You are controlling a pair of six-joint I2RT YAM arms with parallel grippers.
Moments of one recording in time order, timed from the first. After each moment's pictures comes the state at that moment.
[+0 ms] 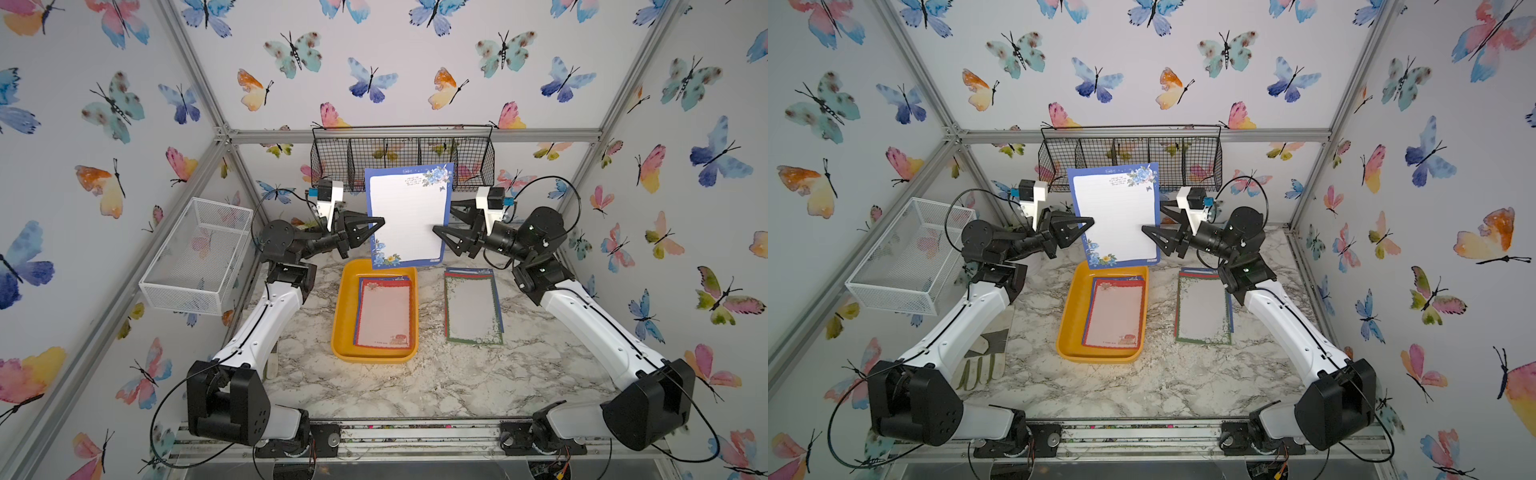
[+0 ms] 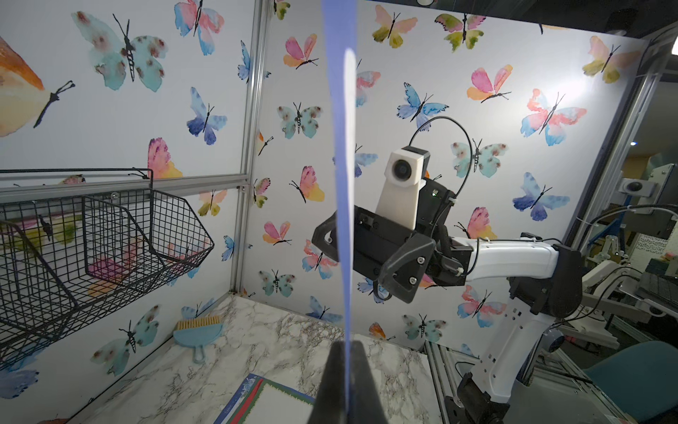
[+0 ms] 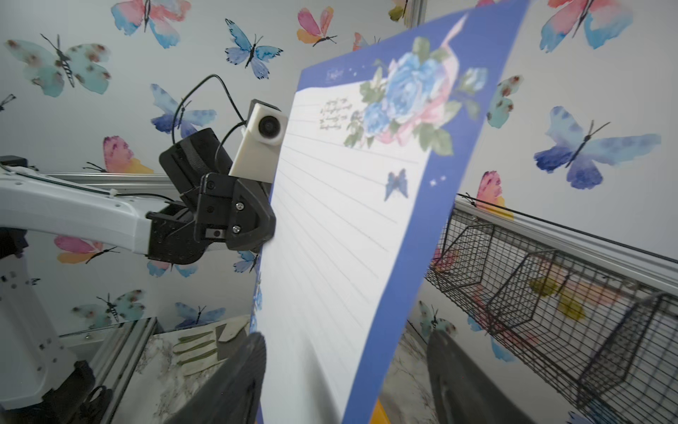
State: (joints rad) left arm -0.20 1.40 1.19 0.80 1.13 -0.75; right arm 0.43 1.41 1.28 0.39 -0.86 0.11
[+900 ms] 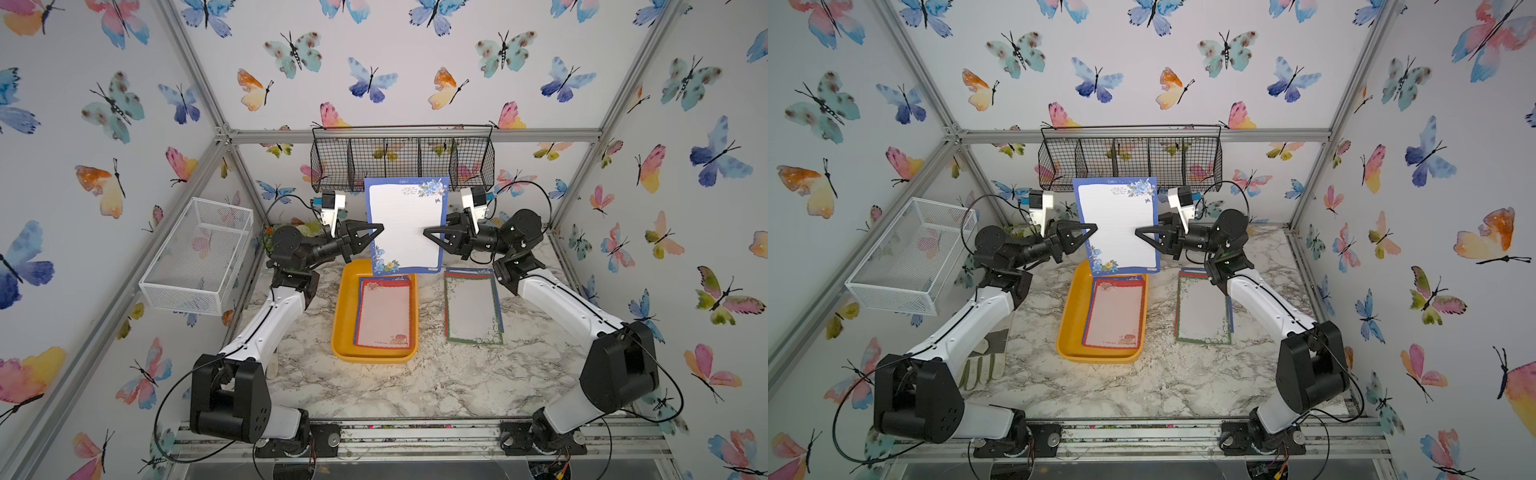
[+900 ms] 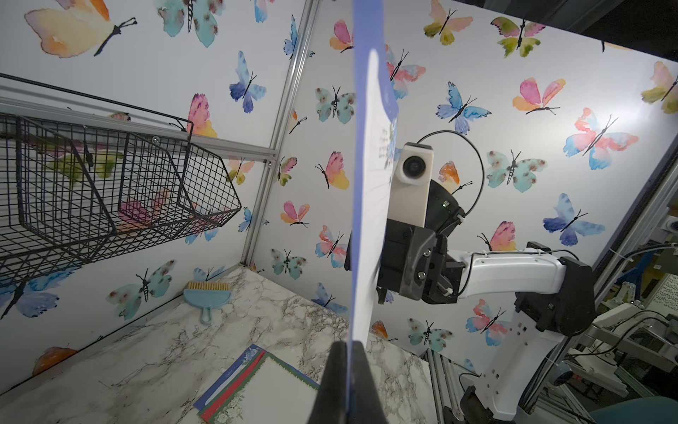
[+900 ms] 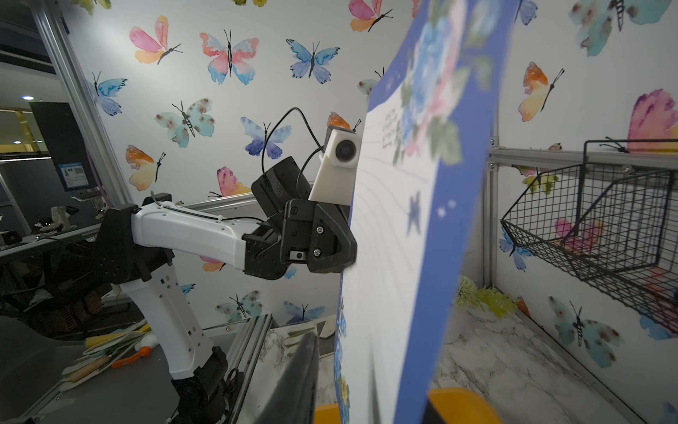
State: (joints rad) left arm -0.19 1.41 1.09 0.78 1.06 -0.74; right arm 0.43 1.59 1.29 0.69 -1.09 0.49
